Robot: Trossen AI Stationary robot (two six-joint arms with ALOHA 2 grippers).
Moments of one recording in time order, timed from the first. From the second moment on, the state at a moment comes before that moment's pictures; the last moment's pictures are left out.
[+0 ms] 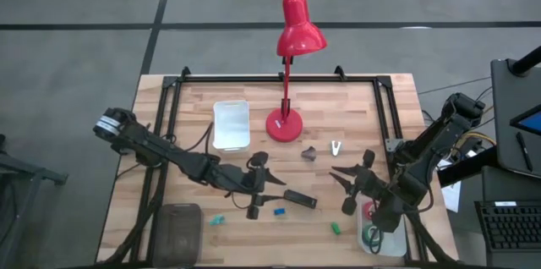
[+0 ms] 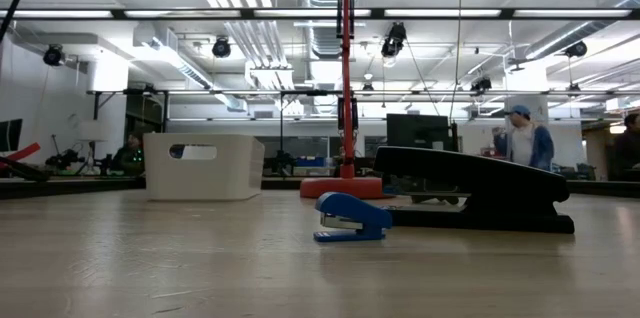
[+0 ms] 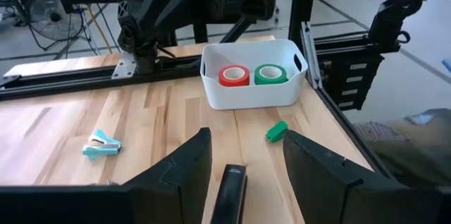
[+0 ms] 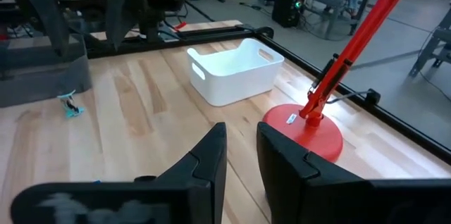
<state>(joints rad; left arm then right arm) -0.39 1.55 1.03 0.28 -0.25 -0.04 0.87 1.28 0.87 -0.53 1.23 0.89</state>
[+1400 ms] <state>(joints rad) -0.39 1.56 1.02 0.27 -0.22 -0.04 0.82 1.28 0.80 -0.46 1.23 0.94</state>
